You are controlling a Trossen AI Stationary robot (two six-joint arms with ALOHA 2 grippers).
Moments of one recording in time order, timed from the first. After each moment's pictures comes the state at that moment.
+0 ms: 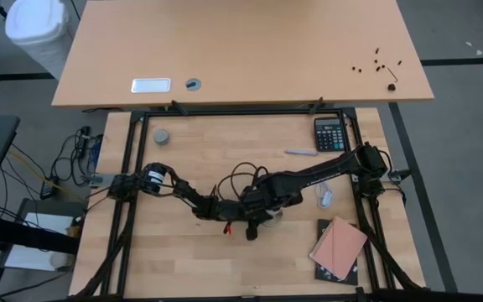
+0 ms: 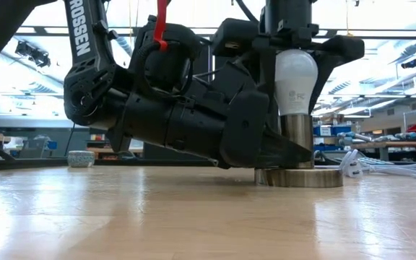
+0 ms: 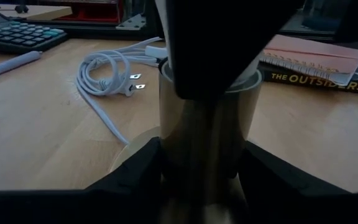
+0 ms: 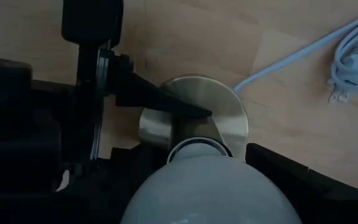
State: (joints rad) left arm -0.23 2.30 1.01 1.08 -0.29 -0.11; right arm 0.23 1.98 1.65 -1.21 0.05 1.56
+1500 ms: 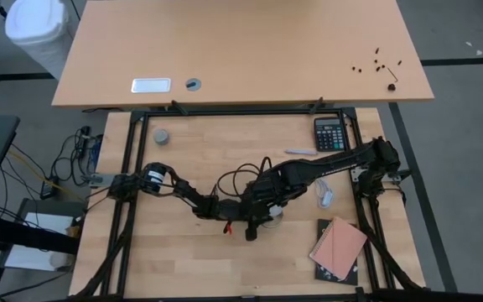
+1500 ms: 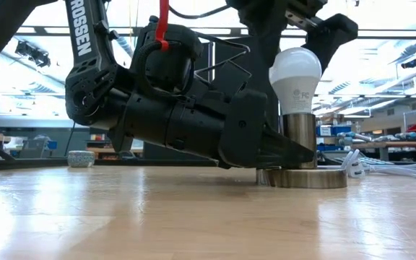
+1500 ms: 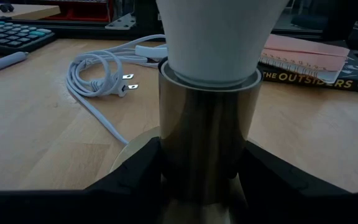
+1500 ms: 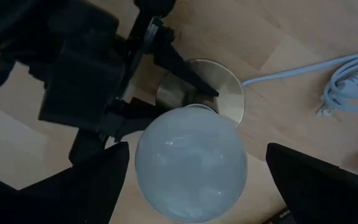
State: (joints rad) left arm -0.23 2.30 1.01 1.08 -0.25 -0.10; right arm 0.20 1.84 1.65 -1.23 -0.05 1.25
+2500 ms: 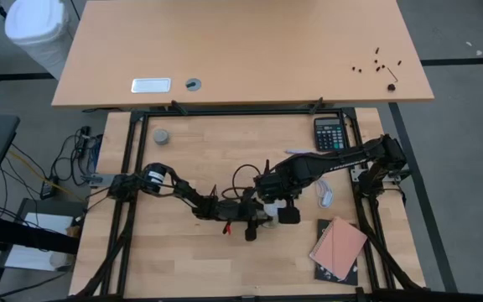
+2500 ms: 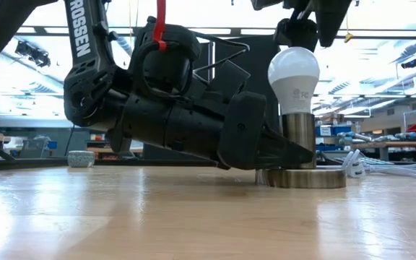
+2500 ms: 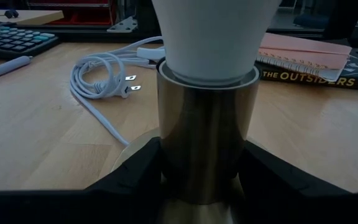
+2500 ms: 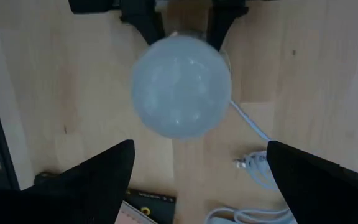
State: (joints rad) left arm -0.23 2.30 1.01 1.10 -0.27 -0.08; right arm 0.19 1.78 1.65 -1.34 -0.08 0.21
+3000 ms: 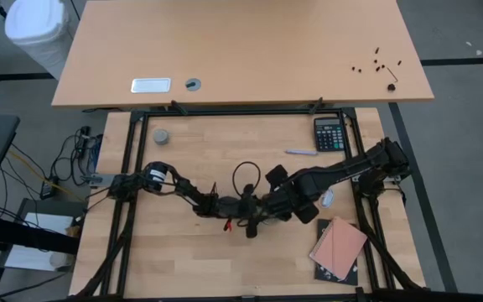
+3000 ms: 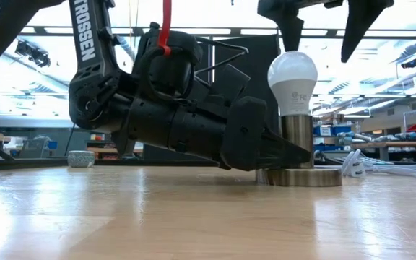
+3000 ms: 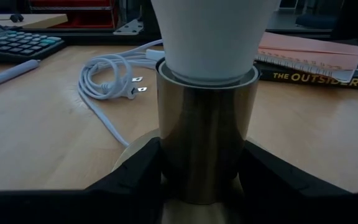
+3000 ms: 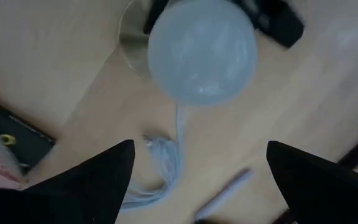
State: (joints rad) left arm -0.20 2.30 1.01 1.13 -0.25 -0.06; right arm 0.31 1.78 1.65 -1.41 0.26 -0.37
